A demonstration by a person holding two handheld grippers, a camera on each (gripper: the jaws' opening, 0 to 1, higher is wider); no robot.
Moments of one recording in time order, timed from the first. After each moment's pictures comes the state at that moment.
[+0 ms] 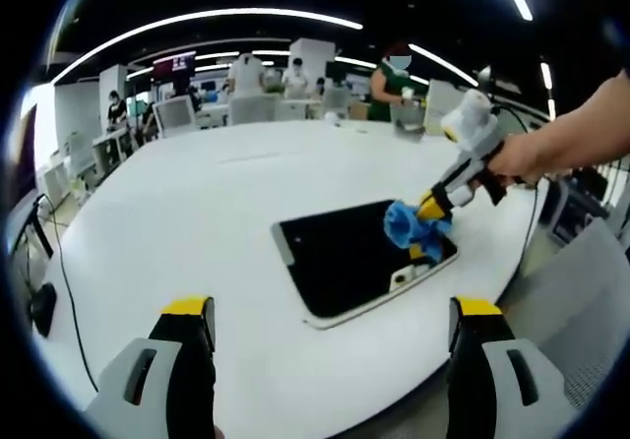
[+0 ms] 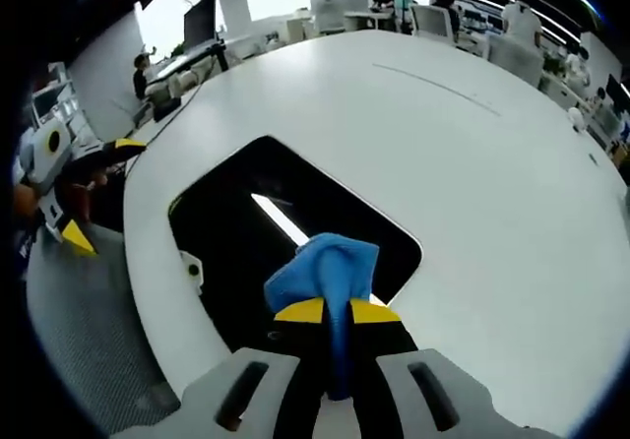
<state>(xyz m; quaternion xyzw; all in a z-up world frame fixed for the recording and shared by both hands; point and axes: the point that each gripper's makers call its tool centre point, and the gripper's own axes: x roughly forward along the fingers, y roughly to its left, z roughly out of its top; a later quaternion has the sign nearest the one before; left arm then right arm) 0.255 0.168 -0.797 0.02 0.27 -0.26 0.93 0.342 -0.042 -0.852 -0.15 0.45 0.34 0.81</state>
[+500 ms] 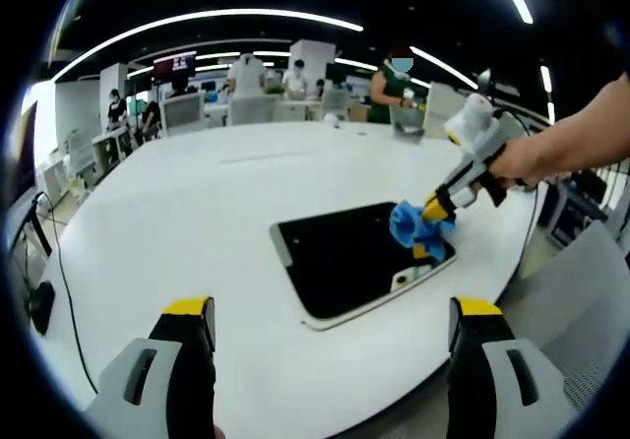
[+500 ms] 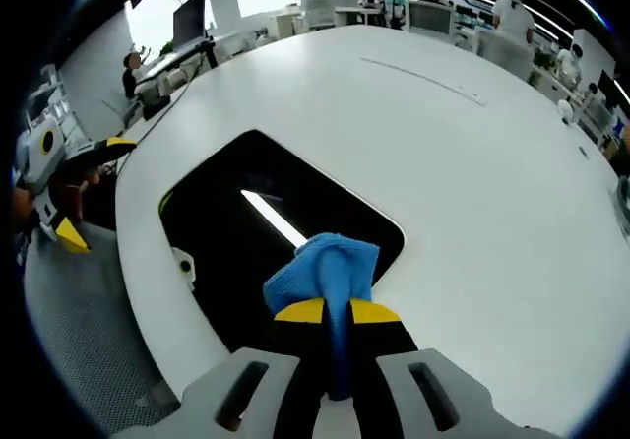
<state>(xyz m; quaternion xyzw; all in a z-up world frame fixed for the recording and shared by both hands) 0.254 0.167 -0.796 0.02 0.27 -0.26 0.93 0.341 -0.051 -0.854 -0.15 0.46 0.32 0.82</state>
